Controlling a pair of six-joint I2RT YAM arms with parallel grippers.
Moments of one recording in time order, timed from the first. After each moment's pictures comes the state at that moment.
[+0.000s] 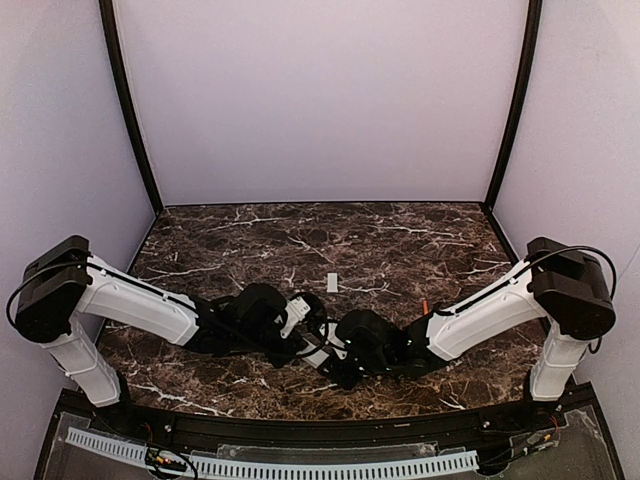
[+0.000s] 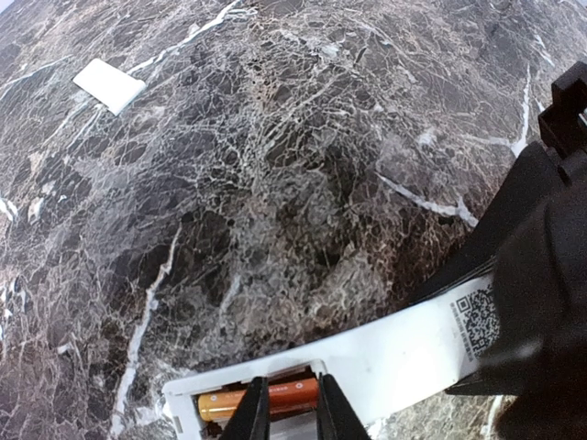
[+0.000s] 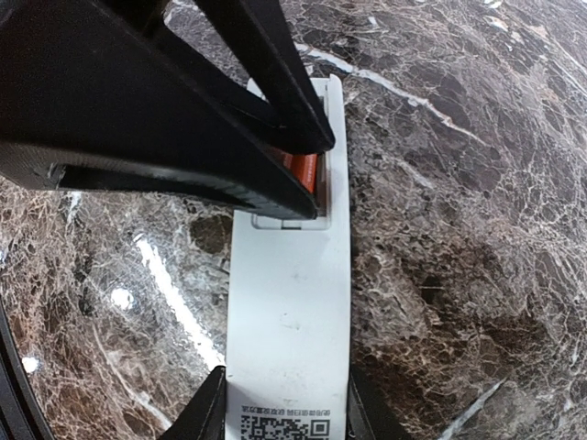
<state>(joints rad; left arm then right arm) -1.05 1.65 0.75 0.08 -0.07 -0.08 1.24 1.80 0.83 0.15 0.10 0.29</state>
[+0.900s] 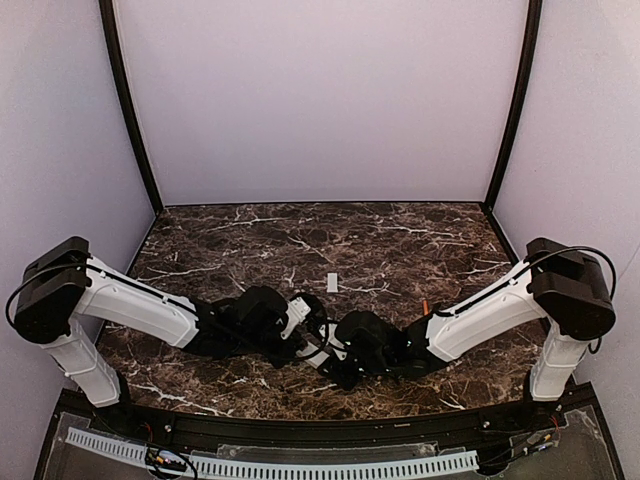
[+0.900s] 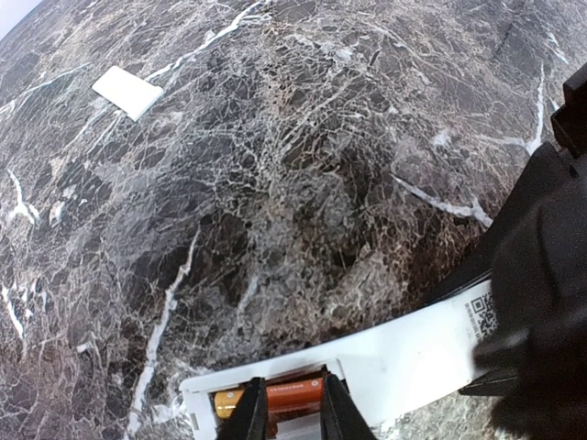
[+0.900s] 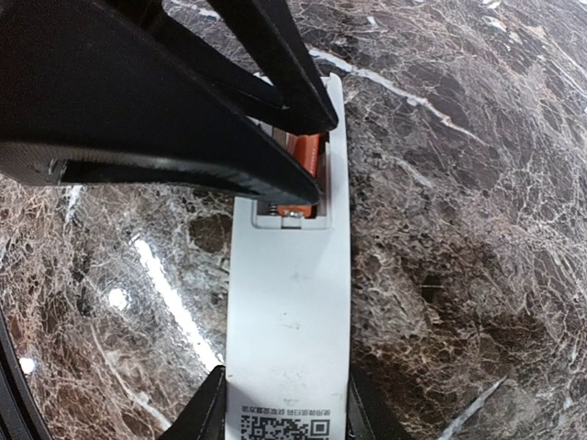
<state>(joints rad) -1.08 1.64 0.74 0.09 -0.13 -0.06 1.24 1.80 0.83 0.15 0.11 0.29</state>
